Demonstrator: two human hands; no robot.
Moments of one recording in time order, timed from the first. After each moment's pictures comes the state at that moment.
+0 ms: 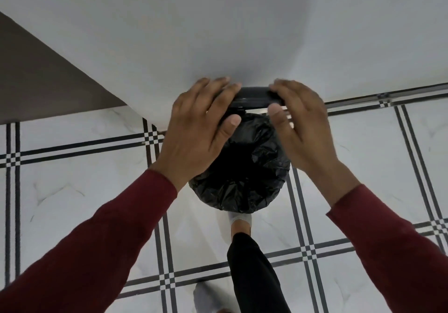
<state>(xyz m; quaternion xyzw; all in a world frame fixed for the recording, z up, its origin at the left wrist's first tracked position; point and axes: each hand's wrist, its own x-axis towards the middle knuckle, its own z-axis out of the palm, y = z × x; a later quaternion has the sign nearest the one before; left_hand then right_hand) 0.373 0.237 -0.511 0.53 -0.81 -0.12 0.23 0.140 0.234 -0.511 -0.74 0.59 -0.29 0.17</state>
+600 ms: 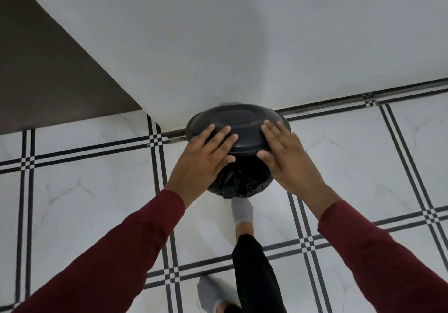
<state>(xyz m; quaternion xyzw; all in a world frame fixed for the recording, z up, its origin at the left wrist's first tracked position) 0.376 0.329 -0.540 0.50 -0.85 -0.13 0.06 0.125 0.331 -0.533 -0.75 0.60 -0.07 0.25</state>
